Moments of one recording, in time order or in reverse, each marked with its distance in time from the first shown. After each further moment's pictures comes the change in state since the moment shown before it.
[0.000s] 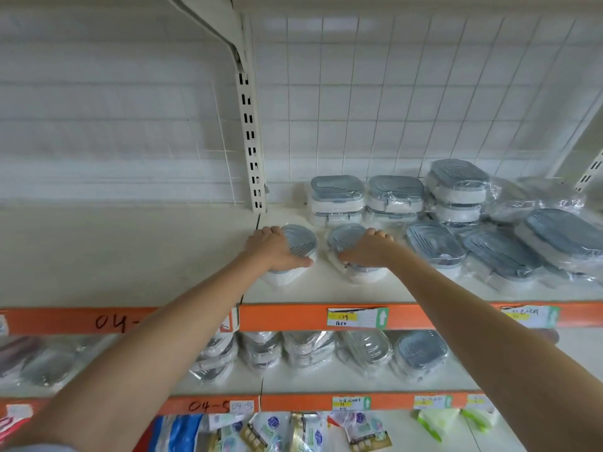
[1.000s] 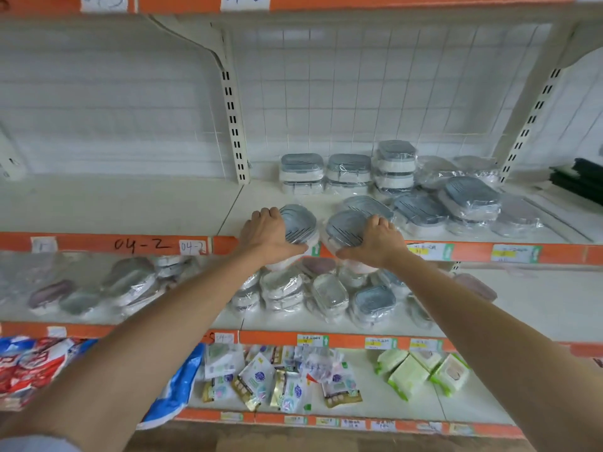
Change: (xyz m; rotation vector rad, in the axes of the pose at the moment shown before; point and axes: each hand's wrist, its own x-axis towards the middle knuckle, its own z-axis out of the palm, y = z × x) left_hand -0.168 0.108 0.018 0.007 0.297 -0.005; right_hand -0.153 0.129 0.020 0.098 0.231 -0.189
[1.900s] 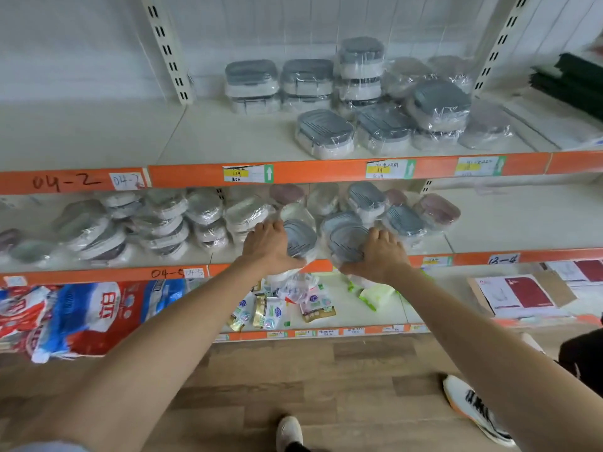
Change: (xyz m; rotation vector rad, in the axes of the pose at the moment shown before) left_hand -0.072 0.068 0.115 0.057 -0.370 0.115; right_hand -0.079 0.106 0.097 -0.054 -0.233 0.163
